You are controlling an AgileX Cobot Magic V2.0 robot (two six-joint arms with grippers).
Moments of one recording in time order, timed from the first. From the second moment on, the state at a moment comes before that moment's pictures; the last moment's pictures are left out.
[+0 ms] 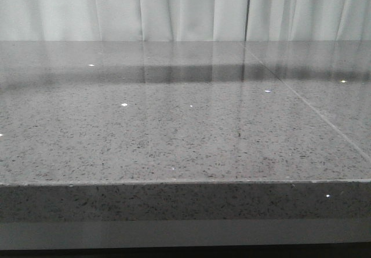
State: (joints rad) left arm 0.06 1.70 -1.41 -1.52 1.15 0.53; right arm 0.02 1.90 -1.73 1.32 1.17 -0.47
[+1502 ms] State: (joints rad) left arm 0.07 1.70 -1.41 -1.24 1.19 0.53; right arm -0.31 1.71 -1.73 1.05 1.22 -0.42
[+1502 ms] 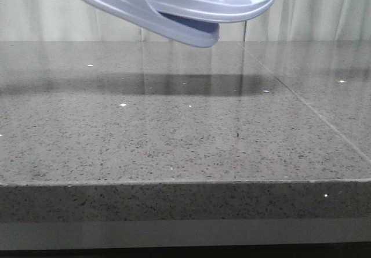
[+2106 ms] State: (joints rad) left arm 0.04 1.80 -1.37 -1.12 1.08 0.53; right arm -0.31 1.69 -1.73 1.02 1.23 -0.42
